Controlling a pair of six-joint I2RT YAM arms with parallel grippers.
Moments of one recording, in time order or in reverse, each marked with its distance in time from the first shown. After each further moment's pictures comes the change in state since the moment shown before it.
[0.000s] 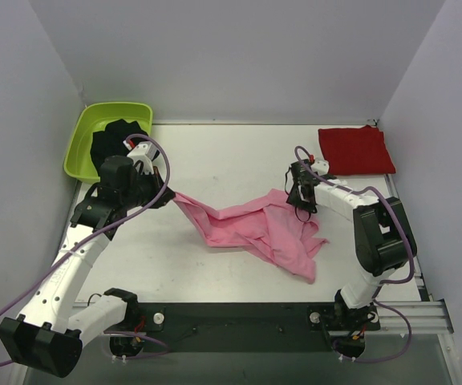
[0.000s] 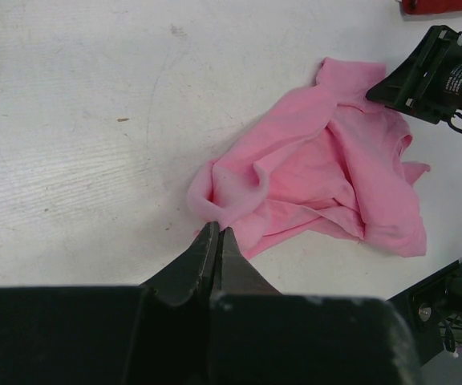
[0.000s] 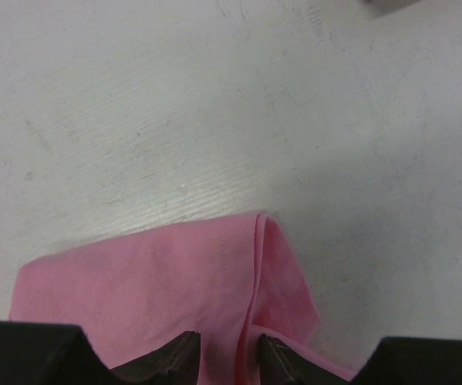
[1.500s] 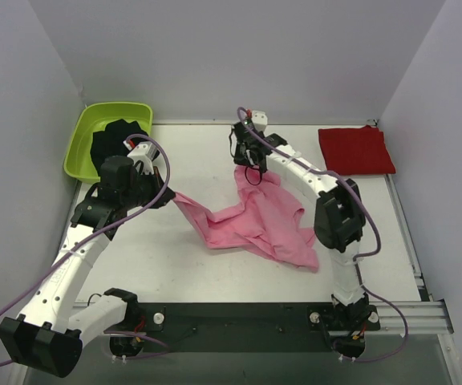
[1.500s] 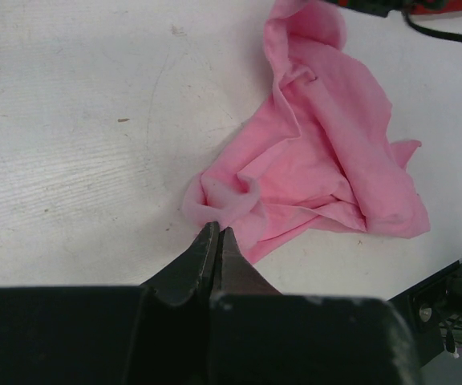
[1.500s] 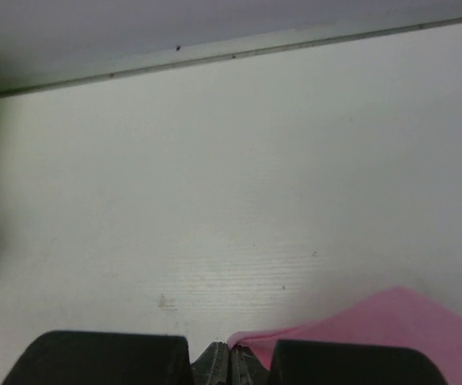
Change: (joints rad) left arm 0.000 0.000 -0.003 0.004 0.000 0.000; right arm 0.265 0.327 0.801 -0.175 -0.005 -0.076
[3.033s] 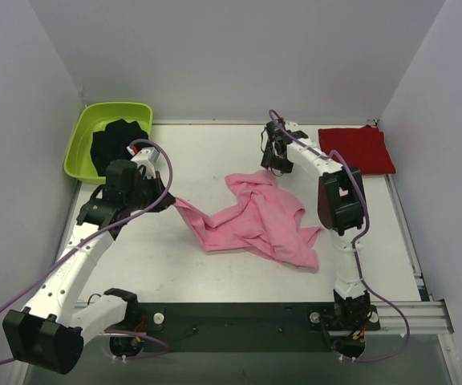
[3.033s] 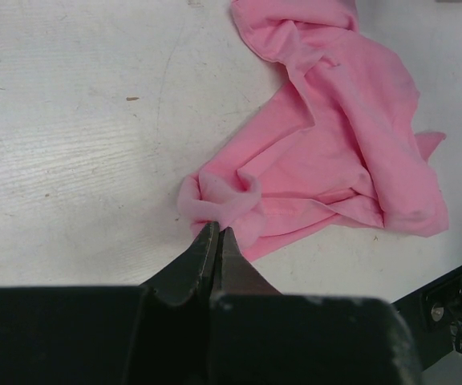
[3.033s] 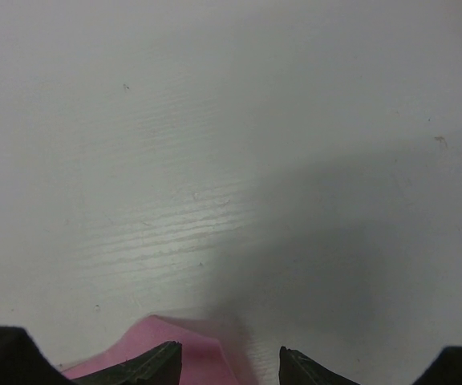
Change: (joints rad) left arm 0.013 0.021 -0.067 0.027 0.000 0.000; right arm -0.233 0.211 0.037 -0.090 -0.050 -0.035
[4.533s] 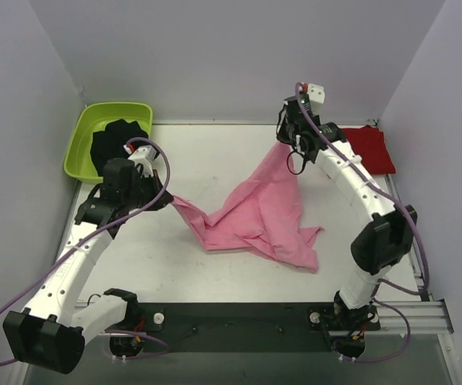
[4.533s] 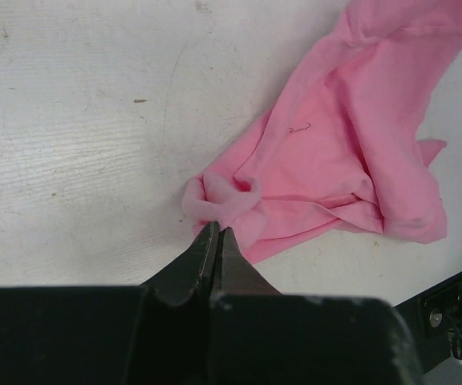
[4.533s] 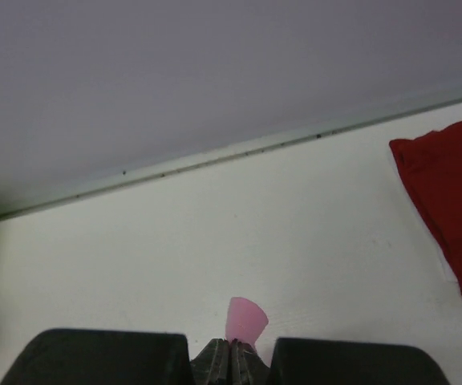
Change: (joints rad) left arm 0.020 0.002 0.001 0.000 0.000 -0.004; right arm 0.063 -0.459 -0.117 0.059 0.079 -0.024
